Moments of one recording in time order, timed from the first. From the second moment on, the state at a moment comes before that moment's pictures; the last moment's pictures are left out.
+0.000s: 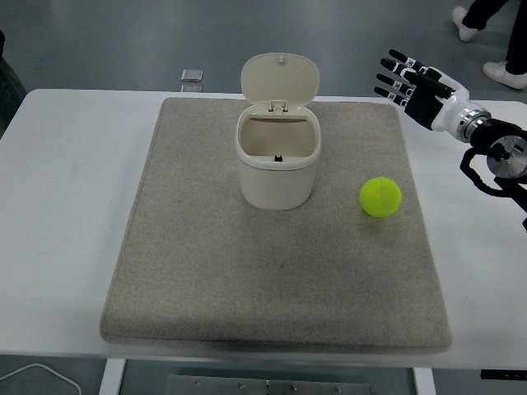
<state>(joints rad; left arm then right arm) 0.06 0.00 -0.04 -0.13 0.01 -0.05 -0.31 1.02 -0.37 0.42 0.75 0.17 0.13 0.04</state>
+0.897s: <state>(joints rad) 0.05 0.00 -0.04 -0.14 0.00 -0.05 -0.31 1.02 -0.38 0.46 0.72 0.16 0.14 0.04</state>
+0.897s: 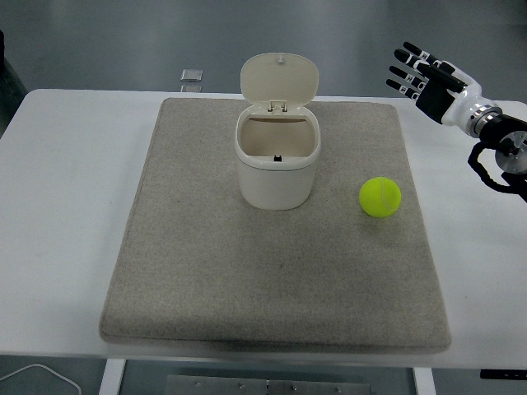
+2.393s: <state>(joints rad) 0.05 0.00 -0.04 -0.14 0.01 -0.05 -0.31 1.05 -0.49 0.43 0.74 -0.71 0.17 0.17</state>
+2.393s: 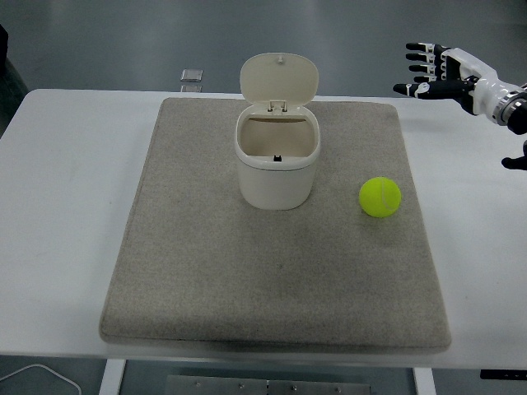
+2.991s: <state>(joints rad) 0.05 0.00 -0.04 -0.14 0.00 -0.05 -0.31 1.11 -0.60 0.19 0.90 -1.08 0.20 0.42</state>
